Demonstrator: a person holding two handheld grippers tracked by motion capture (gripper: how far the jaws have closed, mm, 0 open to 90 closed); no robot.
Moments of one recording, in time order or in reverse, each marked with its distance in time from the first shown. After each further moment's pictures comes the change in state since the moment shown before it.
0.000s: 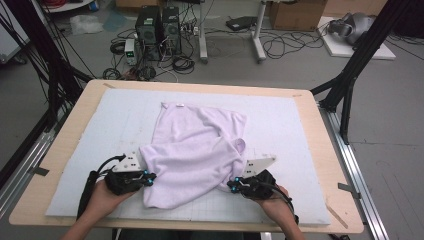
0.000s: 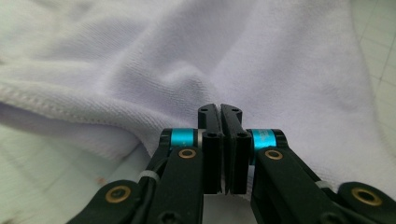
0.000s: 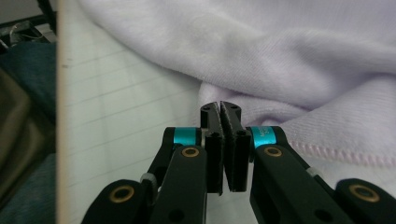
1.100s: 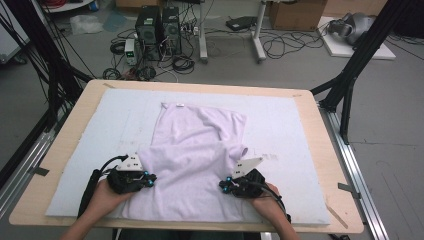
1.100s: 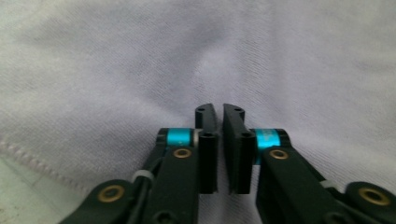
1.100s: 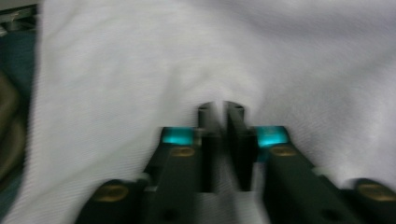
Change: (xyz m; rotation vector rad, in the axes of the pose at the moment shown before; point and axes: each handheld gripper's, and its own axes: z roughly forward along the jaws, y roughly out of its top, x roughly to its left) left arm 0.004 -0.009 0.019 0.064 -0.020 0.003; right arm -0.003 0.005 0.030 0.028 0.019 -0.056
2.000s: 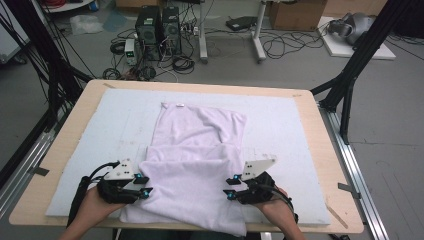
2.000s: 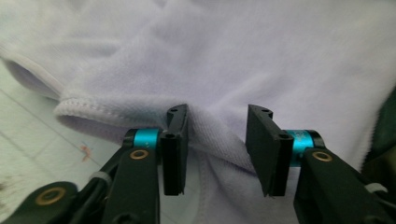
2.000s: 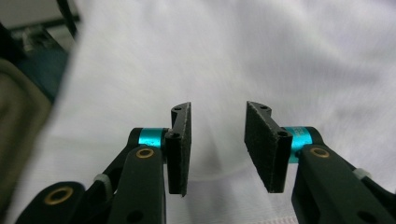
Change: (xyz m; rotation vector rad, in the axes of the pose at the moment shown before) left arm -0.014 -0.006 -0.019 -0.002 -0.040 0.027; right arm 0.014 0.004 -0.032 -0.043 0.001 0.042
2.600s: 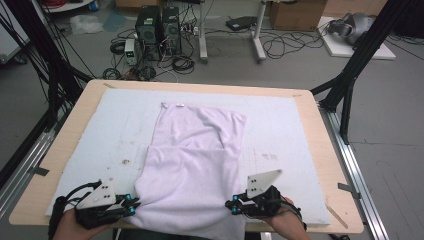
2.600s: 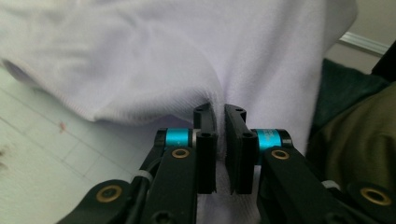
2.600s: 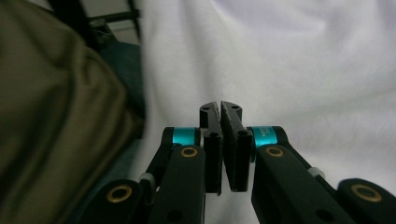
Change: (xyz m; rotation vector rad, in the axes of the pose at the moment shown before) left arm -0.056 -0.008 -0.067 -0.106 0.013 0.080; right arm 0.034 0.002 -0.027 -0.023 0.183 -0.100
